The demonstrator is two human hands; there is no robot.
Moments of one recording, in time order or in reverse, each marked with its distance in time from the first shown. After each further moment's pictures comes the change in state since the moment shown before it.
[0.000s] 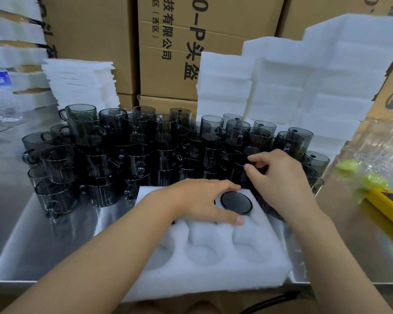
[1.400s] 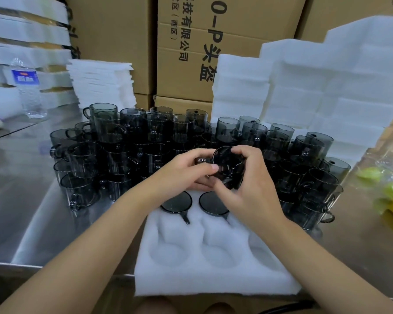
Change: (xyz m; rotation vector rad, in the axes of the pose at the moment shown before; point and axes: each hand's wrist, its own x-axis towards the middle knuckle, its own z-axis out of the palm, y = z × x) left_hand -0.032 -0.030 -0.016 -0.998 0.431 -0.020; right_hand -0.017 -0.036 0.049 0.370 0.096 -0.345
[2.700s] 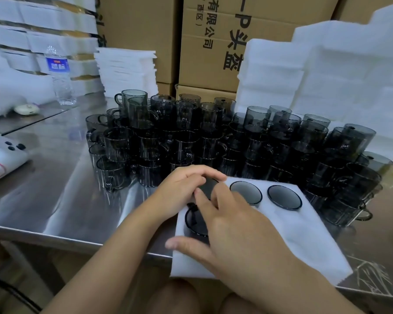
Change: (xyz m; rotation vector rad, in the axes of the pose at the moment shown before) left_hand -0.051 -0.035 -0.021 0.077 0.106 0.098; right_hand -0.041 -0.108 0.005 -0.521 -0.759 -0.080
